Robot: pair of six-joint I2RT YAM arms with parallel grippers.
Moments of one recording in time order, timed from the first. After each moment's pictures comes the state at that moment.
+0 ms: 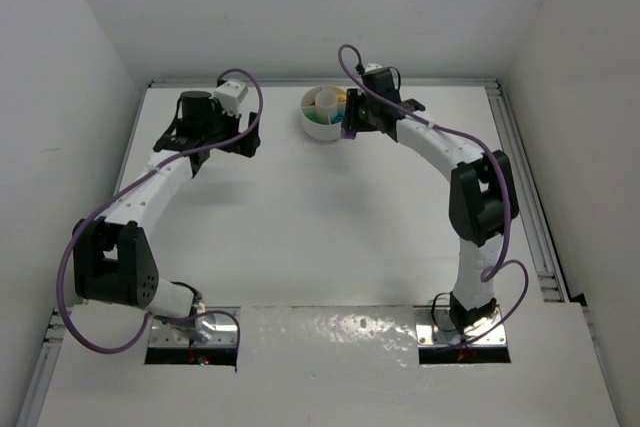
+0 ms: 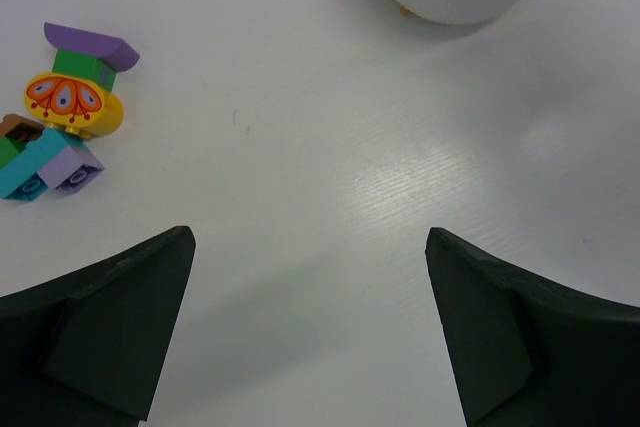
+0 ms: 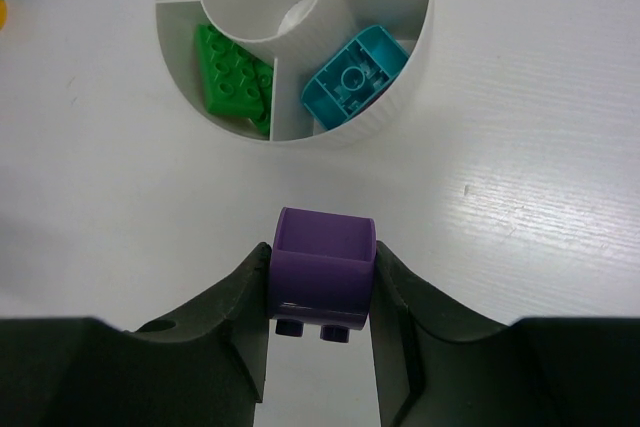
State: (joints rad) left arm -0.13 1.44 1.11 -0.28 0.23 0.13; right arm 0.41 1.97 1.58 -0.31 0.00 0.31
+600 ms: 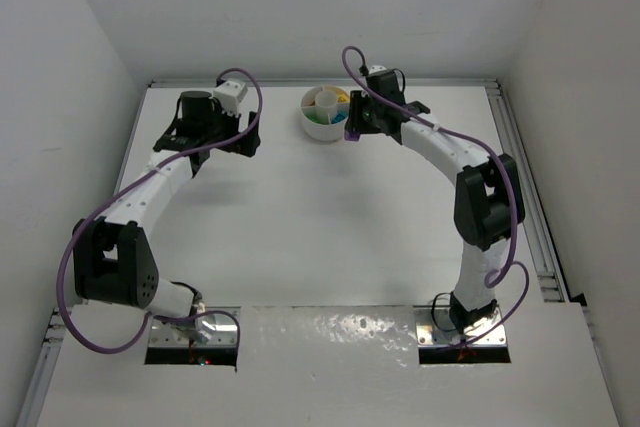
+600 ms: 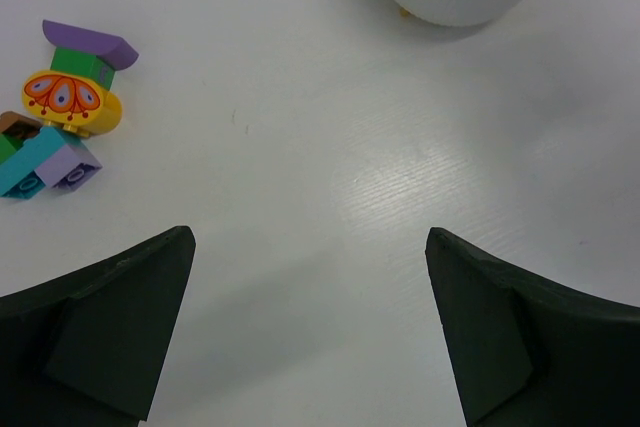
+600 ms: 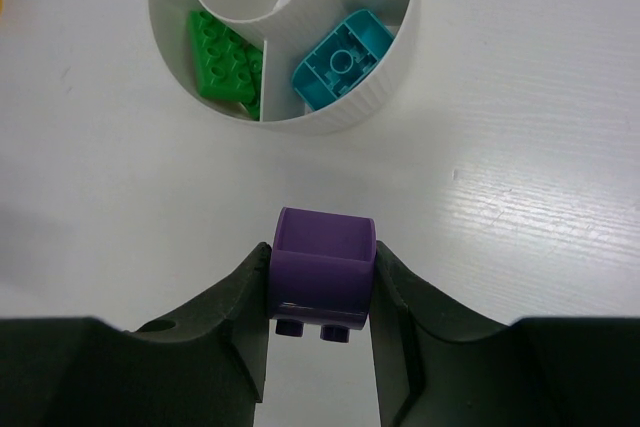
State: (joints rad) left arm -0.13 1.44 1.11 -0.28 0.22 0.12; right arm 0.40 1.92 1.53 -0.31 0.00 0.30
